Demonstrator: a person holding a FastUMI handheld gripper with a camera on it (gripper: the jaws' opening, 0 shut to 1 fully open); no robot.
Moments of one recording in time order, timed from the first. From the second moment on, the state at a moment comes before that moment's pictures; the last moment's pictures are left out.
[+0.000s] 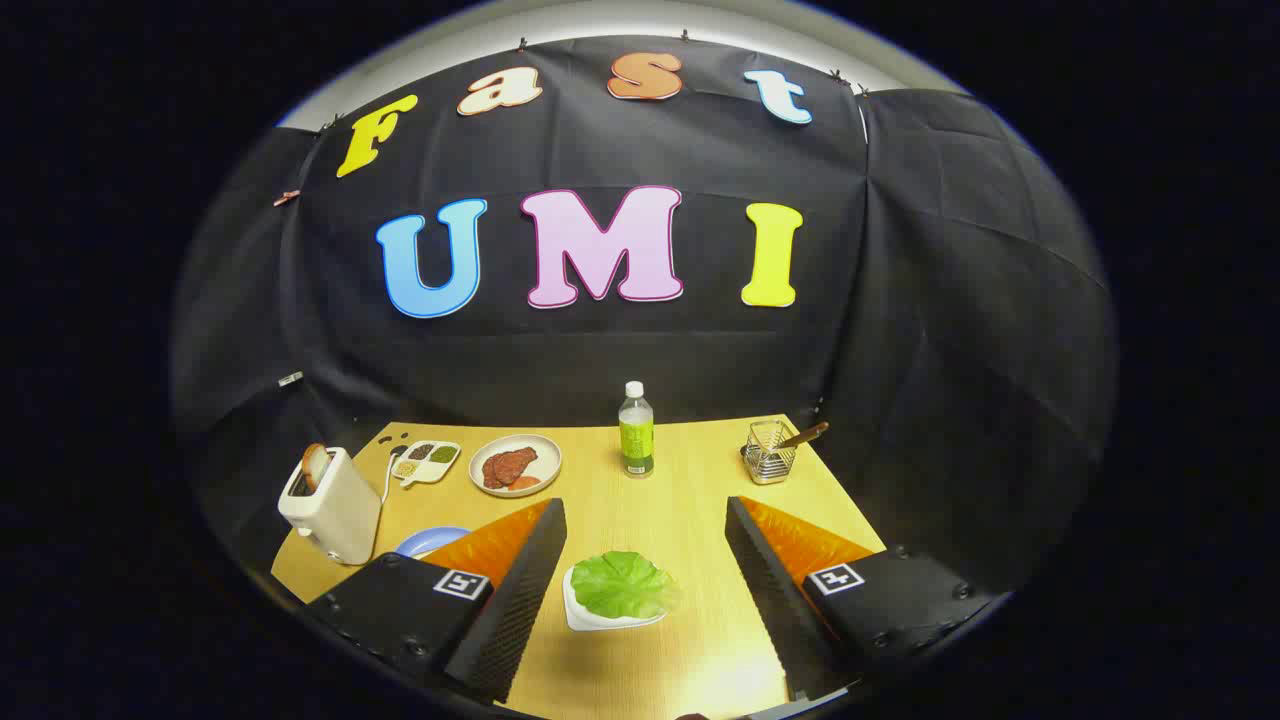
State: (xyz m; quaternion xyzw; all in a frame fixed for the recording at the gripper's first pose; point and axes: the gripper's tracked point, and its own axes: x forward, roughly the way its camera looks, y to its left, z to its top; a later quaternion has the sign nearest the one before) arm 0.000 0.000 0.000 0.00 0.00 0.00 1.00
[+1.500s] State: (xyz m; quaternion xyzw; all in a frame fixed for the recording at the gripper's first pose) arm 0.103 0.012 -0.119 -0.16 0.15 0.11 0.97
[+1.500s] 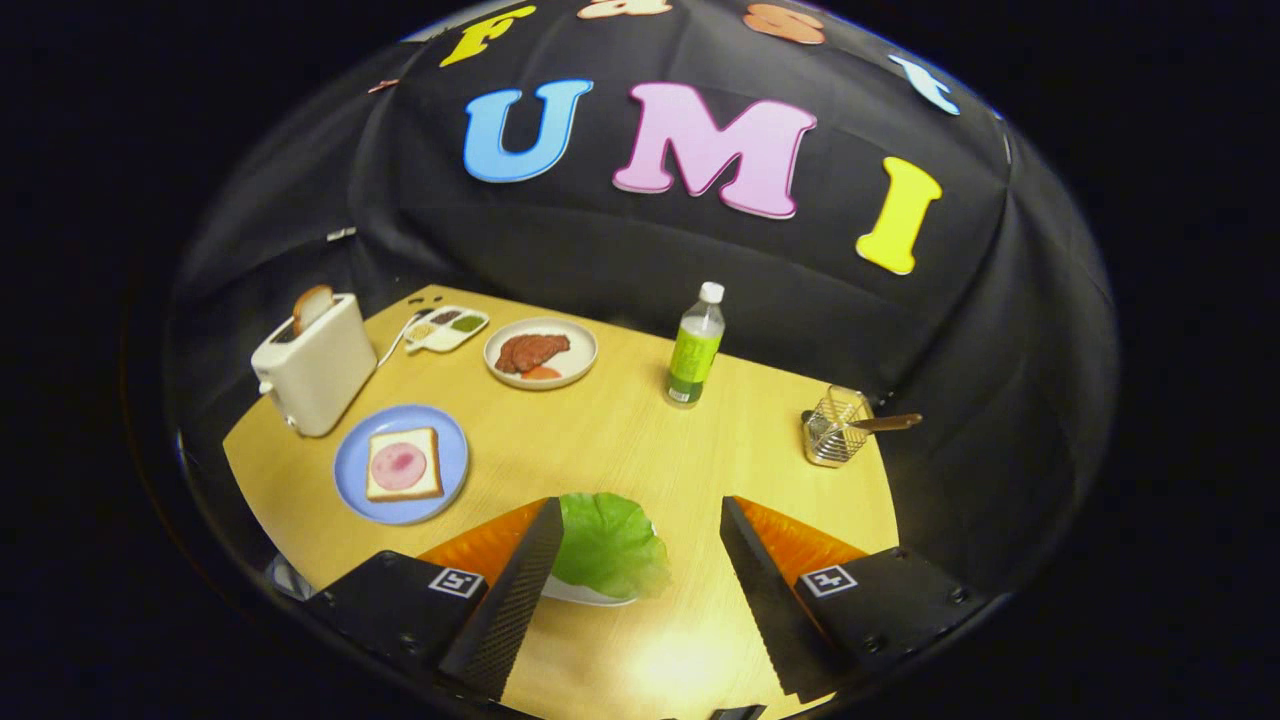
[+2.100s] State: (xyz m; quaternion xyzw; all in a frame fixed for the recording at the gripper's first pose) arm 0.171 0.008 -0.252 -0.27 0.30 0.19 0.90
